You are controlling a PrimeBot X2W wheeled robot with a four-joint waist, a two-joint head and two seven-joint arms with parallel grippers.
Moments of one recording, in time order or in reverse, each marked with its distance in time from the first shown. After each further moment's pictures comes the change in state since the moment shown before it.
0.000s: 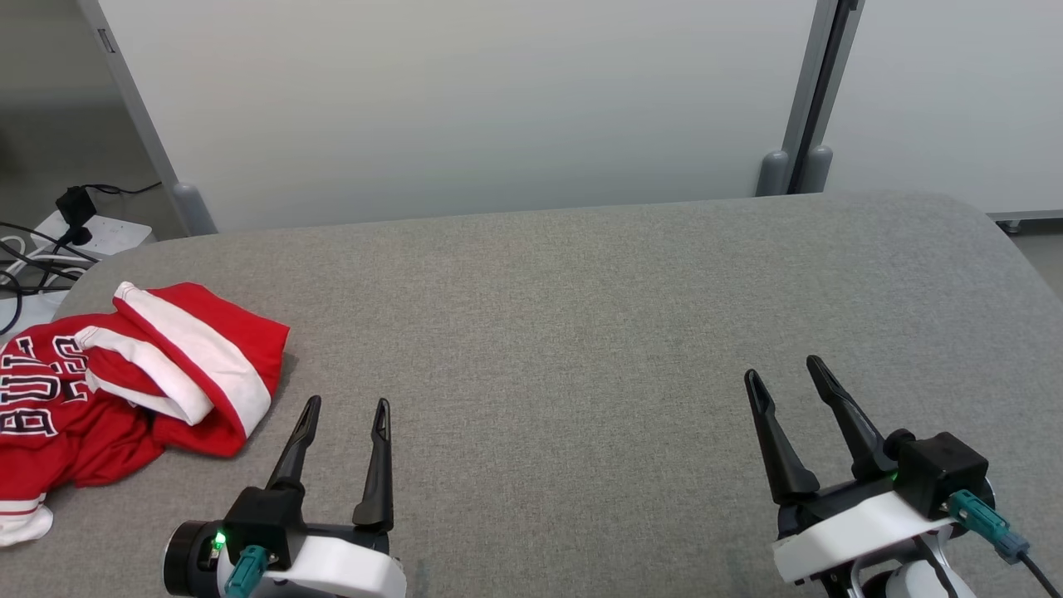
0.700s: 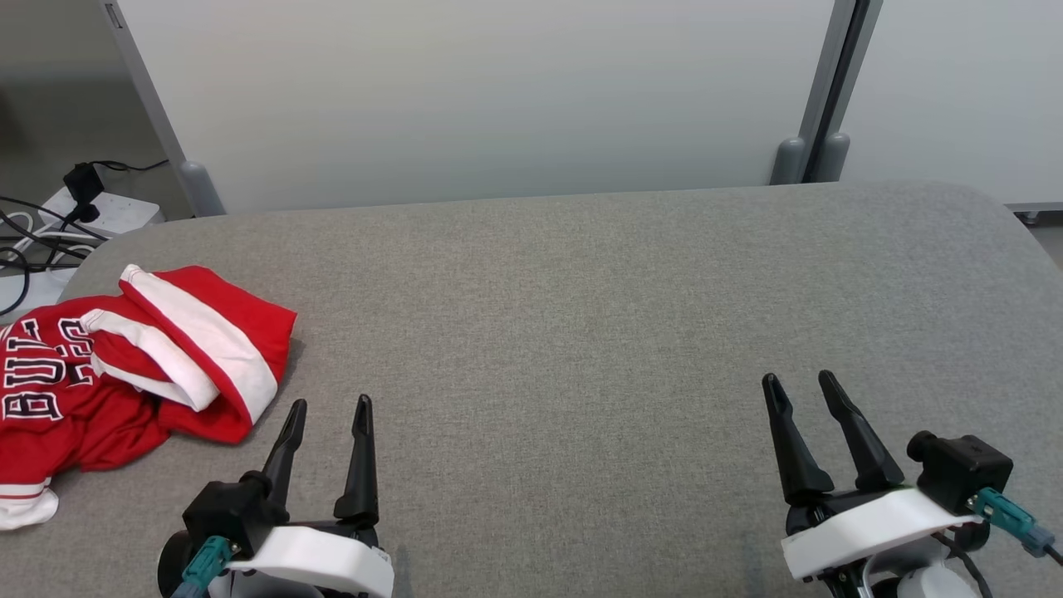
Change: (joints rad) left arm 0.001 -0.003 0.030 -0.007 -0.174 -0.035 0.043; right arm 0.016 0.024 -0.040 0.021 0.185 0.000 0.050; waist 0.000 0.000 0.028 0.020
